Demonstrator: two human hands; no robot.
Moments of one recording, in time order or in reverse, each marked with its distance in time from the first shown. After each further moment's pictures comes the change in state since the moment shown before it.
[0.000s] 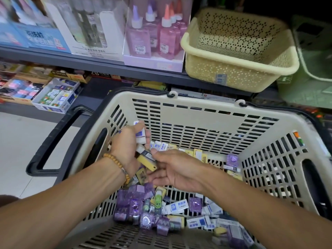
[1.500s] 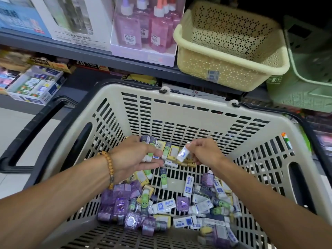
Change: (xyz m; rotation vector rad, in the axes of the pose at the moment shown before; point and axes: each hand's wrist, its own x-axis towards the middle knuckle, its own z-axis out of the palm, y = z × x) left_hand -0.001 -0.018 0.007 0.349 -0.262 -0.178; right_hand -0.021 -0.008 -0.095 -0.576 0.751 -0.179
